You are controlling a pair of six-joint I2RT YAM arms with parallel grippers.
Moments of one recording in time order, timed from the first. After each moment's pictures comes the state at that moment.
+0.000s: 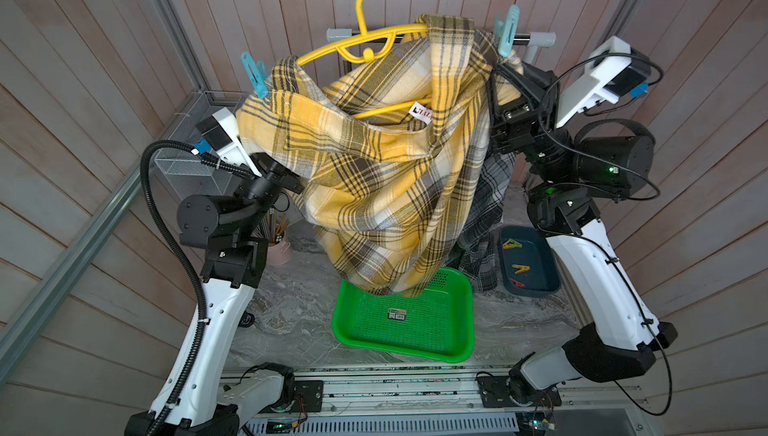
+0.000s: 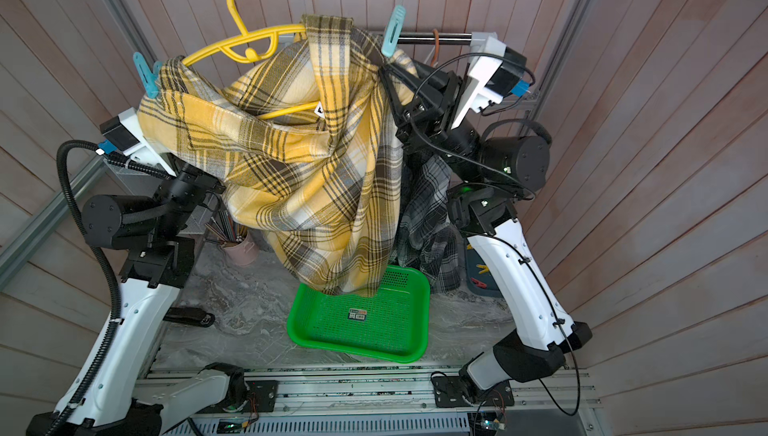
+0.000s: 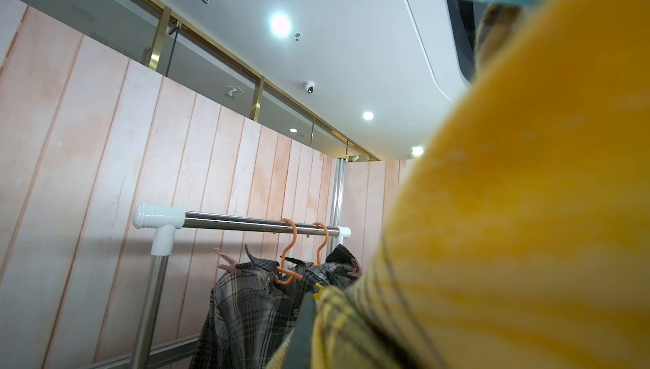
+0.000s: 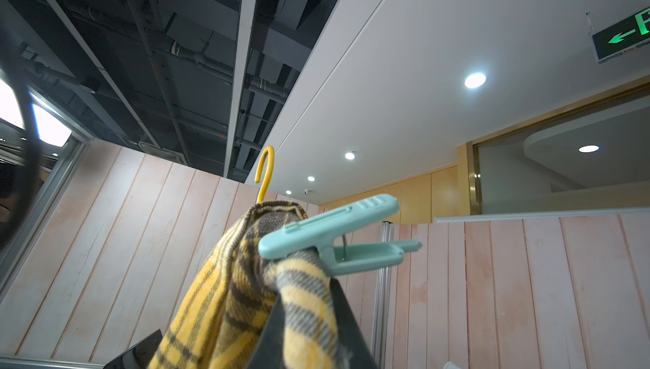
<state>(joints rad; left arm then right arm) -0.21 1.10 1.38 0.49 0.51 -0.56 0.60 1.49 2.01 0.48 -0.57 0.43</state>
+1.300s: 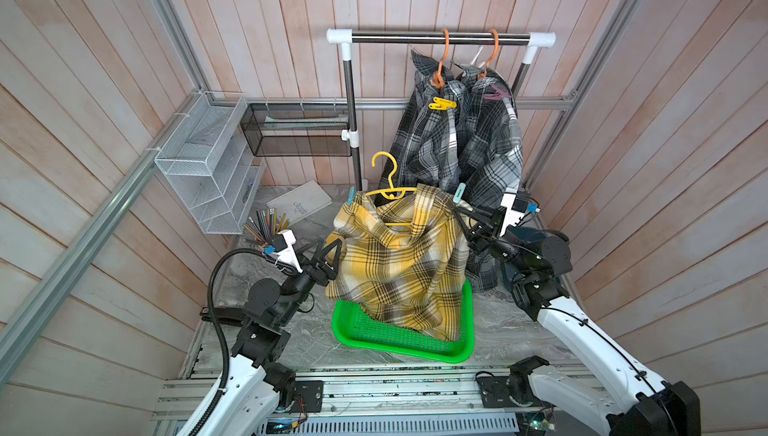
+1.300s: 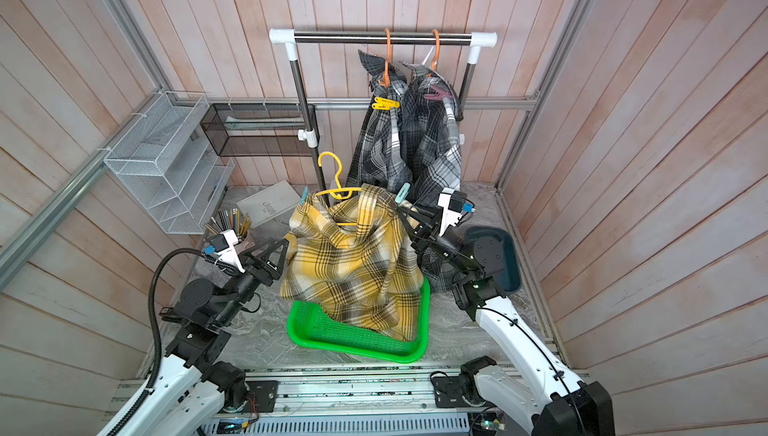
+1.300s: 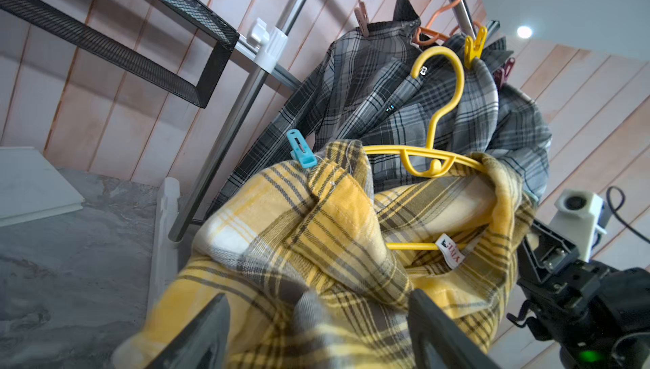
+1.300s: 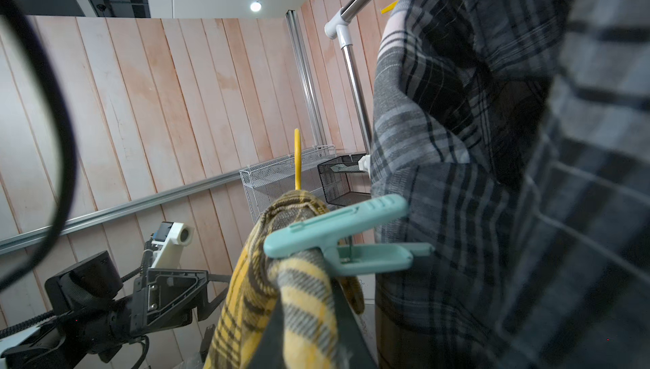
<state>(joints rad) -0.36 0.58 0.46 0.26 0.14 -0.61 0.36 0.99 0.72 0.72 -0.61 0.52</state>
